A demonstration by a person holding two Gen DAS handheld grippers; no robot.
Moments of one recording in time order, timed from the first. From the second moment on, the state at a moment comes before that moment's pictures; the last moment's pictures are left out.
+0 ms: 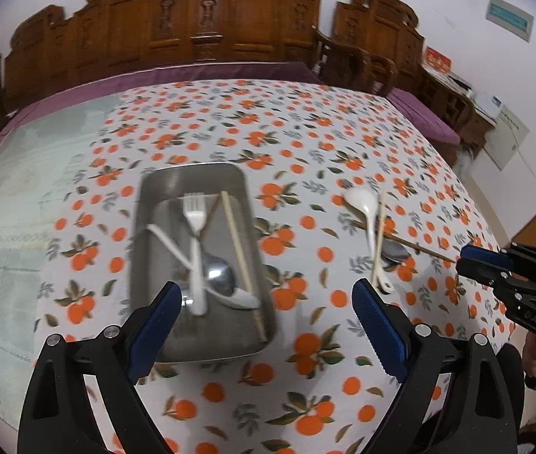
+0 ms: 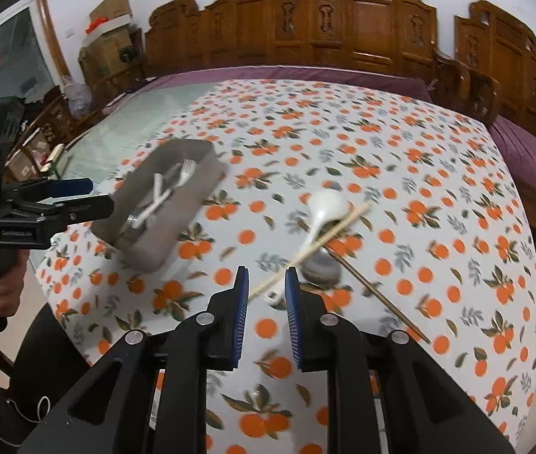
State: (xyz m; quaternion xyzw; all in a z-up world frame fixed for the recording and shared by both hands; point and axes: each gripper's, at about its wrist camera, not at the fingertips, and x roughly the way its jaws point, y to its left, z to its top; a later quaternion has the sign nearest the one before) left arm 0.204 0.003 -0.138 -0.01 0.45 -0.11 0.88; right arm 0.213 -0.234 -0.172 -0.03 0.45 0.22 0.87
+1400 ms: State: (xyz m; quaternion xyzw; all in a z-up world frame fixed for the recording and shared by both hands) left arm 0.245 -0.126 -0.234 0.09 0.53 -0.22 0.81; right arm 0.204 -0.311 -0.213 0.01 0.47 0.16 0.87
